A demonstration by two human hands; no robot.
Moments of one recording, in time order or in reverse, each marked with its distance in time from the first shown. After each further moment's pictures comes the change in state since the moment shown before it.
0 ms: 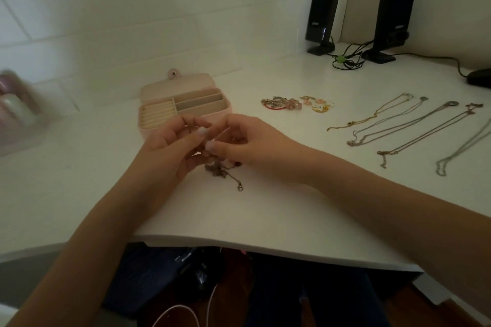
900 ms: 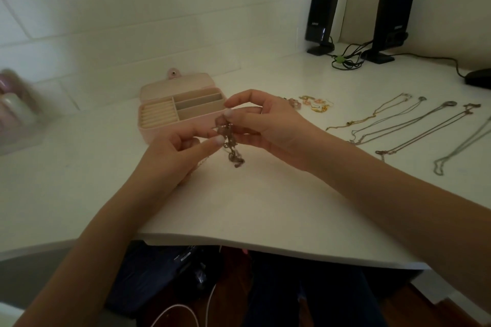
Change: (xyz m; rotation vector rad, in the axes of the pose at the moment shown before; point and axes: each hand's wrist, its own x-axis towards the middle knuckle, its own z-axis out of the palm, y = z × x) left_hand 0.000 -0.004 -0.001 0.327 0.035 0.047; right_hand 0.000 -0.007 -0.018 0.565 0.117 0.059
